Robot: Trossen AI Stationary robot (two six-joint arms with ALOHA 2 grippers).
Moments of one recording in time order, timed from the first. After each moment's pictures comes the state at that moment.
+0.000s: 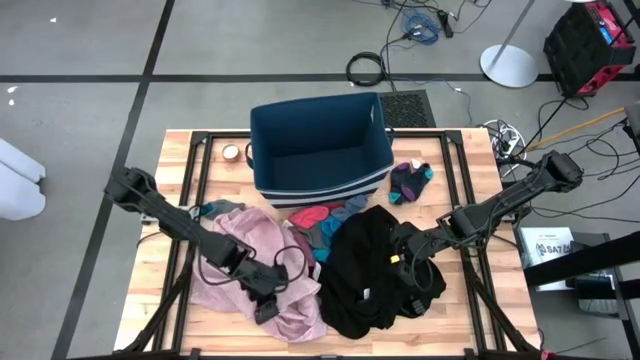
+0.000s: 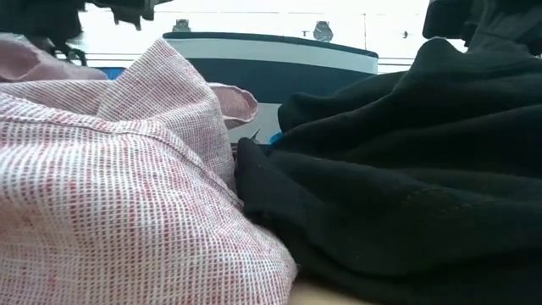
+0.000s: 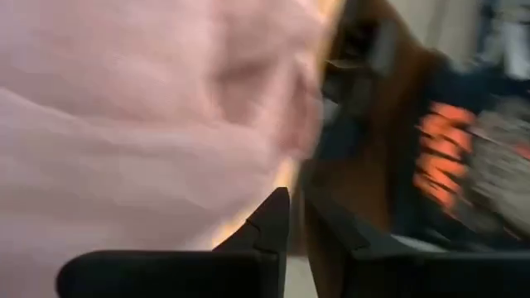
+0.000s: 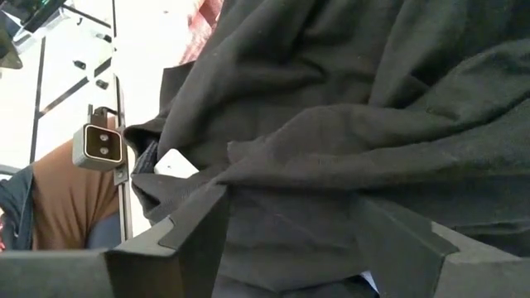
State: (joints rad) left arm -0.54 1.51 0.92 -0.21 0.32 -1.07; right arm 0.45 1.12 0.65 -0.32 0.10 0.87
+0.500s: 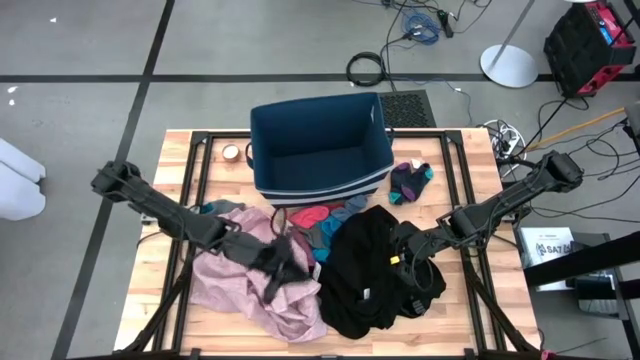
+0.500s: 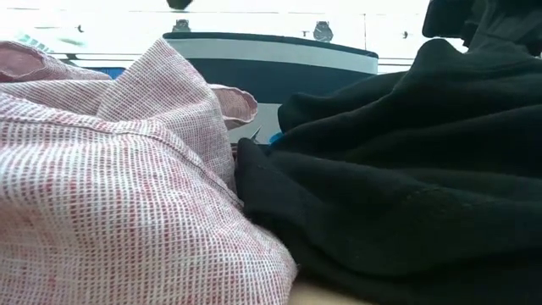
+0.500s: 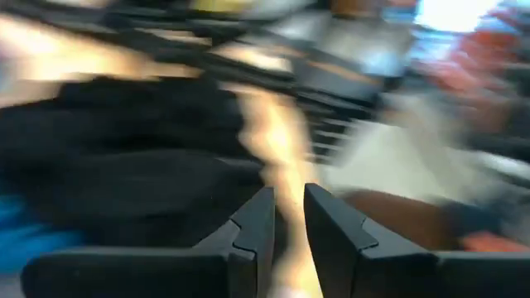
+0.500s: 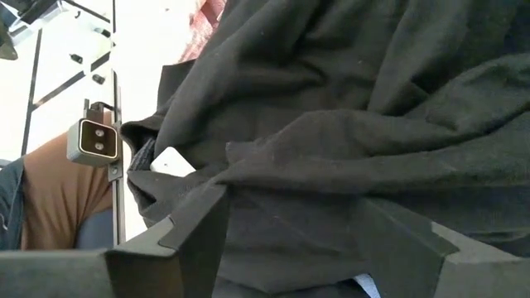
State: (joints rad) left arm -0.42 1.37 0.92 0.10 -0.16 -0.47; right arm 0.45 1.12 0.65 -0.32 0.11 0.83
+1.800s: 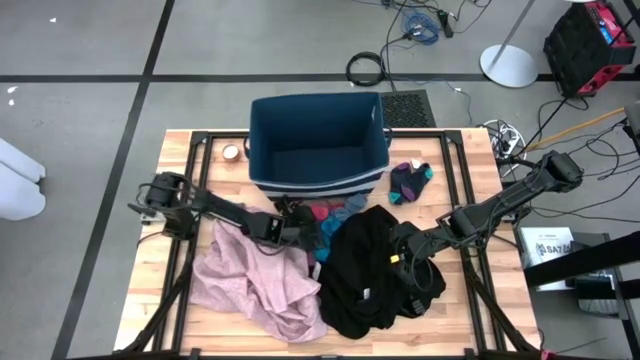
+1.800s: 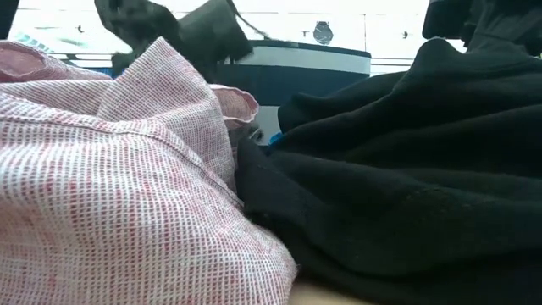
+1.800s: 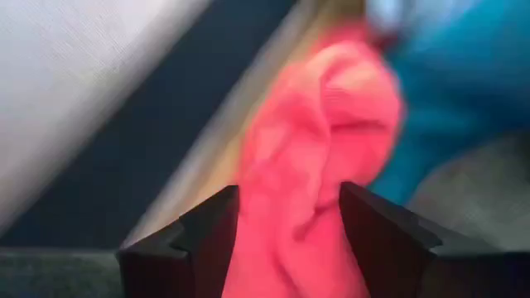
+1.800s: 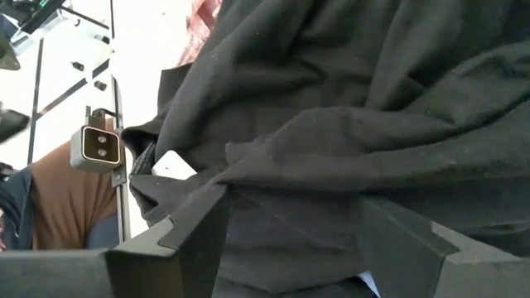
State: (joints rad) left arm -0.16 1.84 0.92 -0.09 -0.65 -0.51; right arm 0.45 1.12 0.65 -0.32 0.11 0.87
